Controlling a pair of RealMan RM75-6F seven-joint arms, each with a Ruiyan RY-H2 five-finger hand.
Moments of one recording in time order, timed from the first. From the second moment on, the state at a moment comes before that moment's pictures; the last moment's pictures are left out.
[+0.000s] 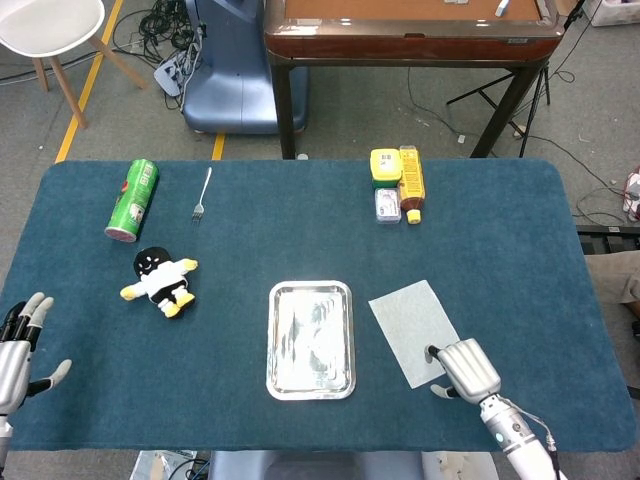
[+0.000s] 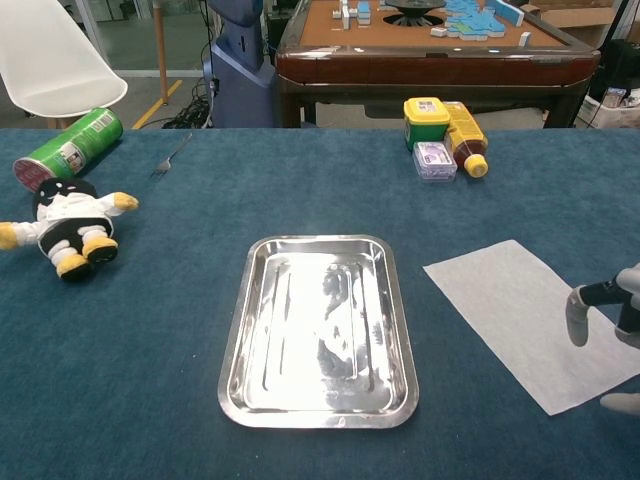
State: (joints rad) left arm -0.07 -1.11 -0.06 -1.63 1.44 1.50 0.10; right arm 0.25 -1.43 -0.06 -1.53 -1.57 1.18 -0.32
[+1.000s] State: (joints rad) left arm -0.06 -1.10 -0.07 -1.63 1.44 1.51 0.08; right arm 0.27 -1.51 -0.06 -1.46 -1.55 1.16 -0.34
